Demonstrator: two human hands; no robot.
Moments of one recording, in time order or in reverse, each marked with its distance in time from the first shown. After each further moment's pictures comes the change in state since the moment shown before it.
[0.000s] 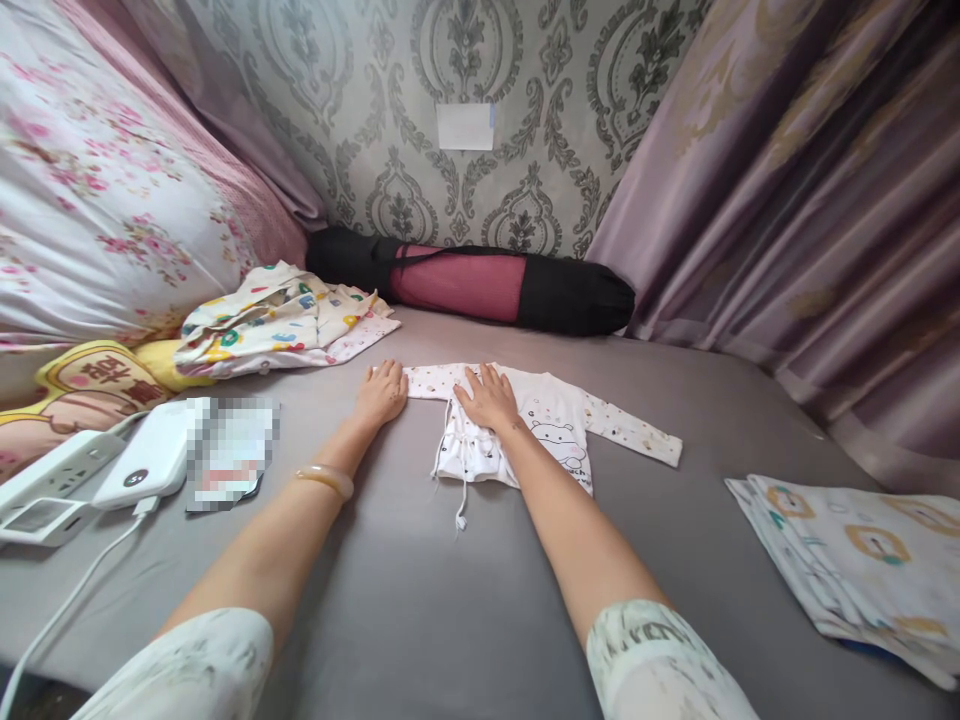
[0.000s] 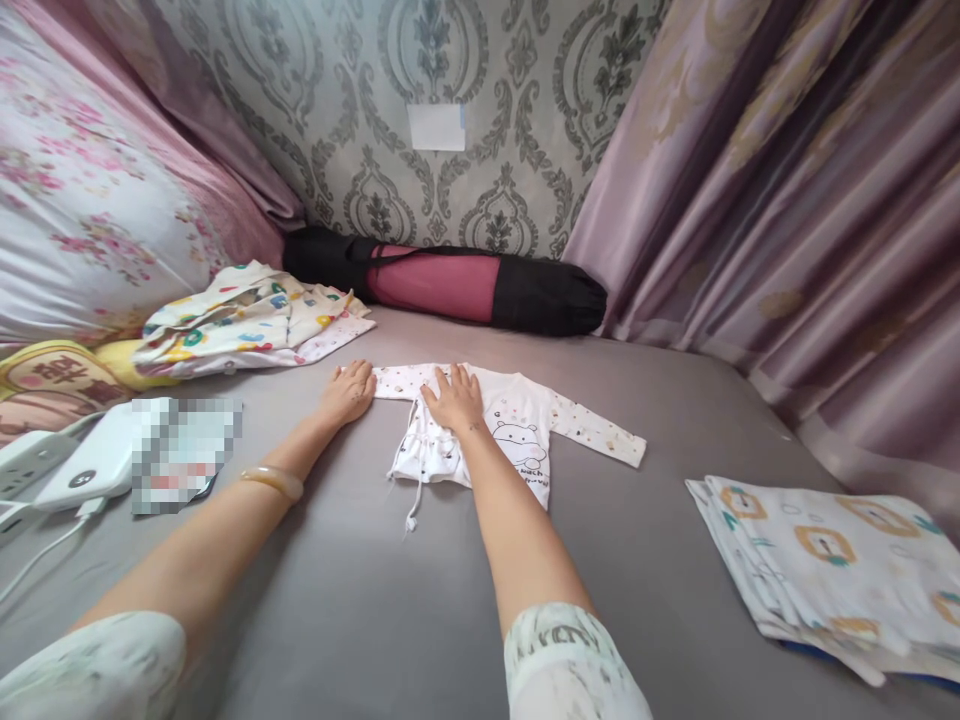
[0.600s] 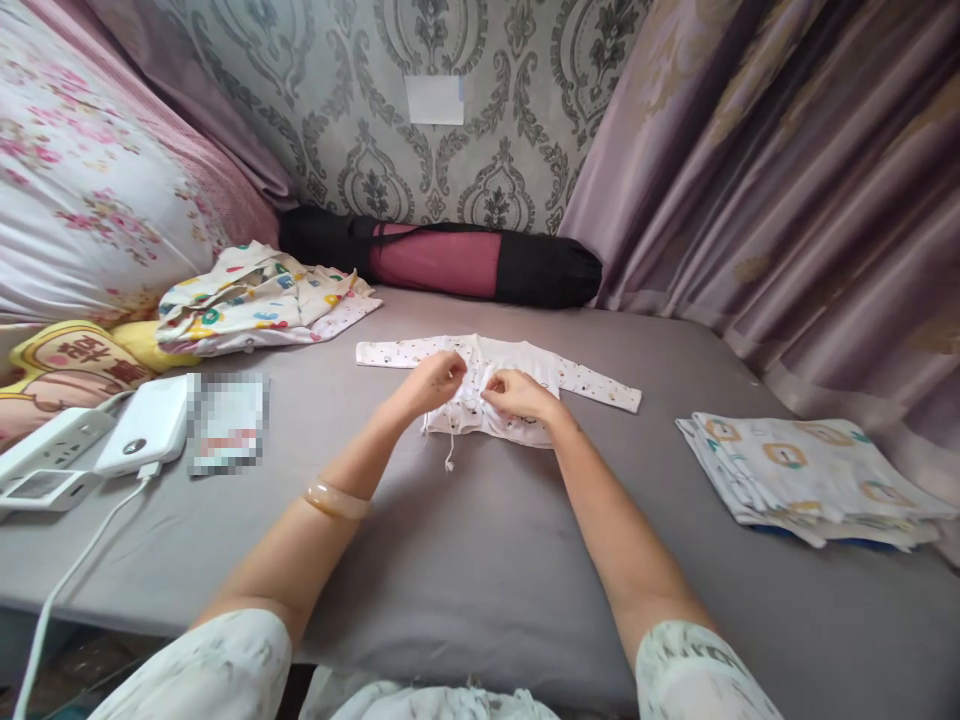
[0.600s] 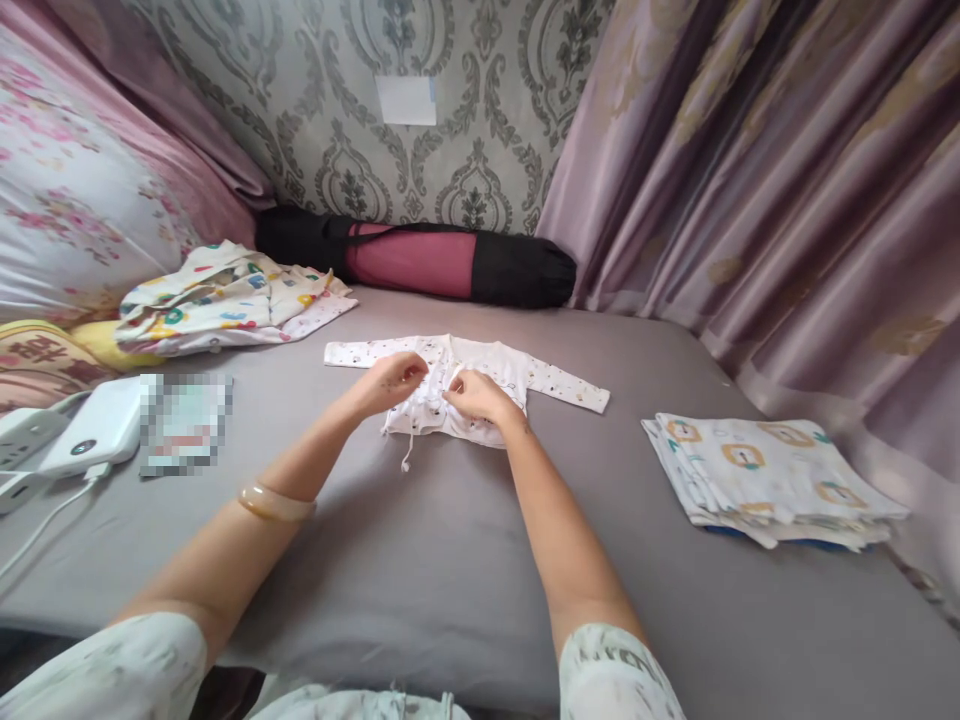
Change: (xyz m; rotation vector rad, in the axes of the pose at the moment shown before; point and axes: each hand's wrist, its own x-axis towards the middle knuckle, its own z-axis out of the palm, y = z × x) left_hand -0.064 0.115 -0.058 -0.420 -0.116 0.355; right_hand -0.102 0.037 -0.054 0.403 -0.152 0.035
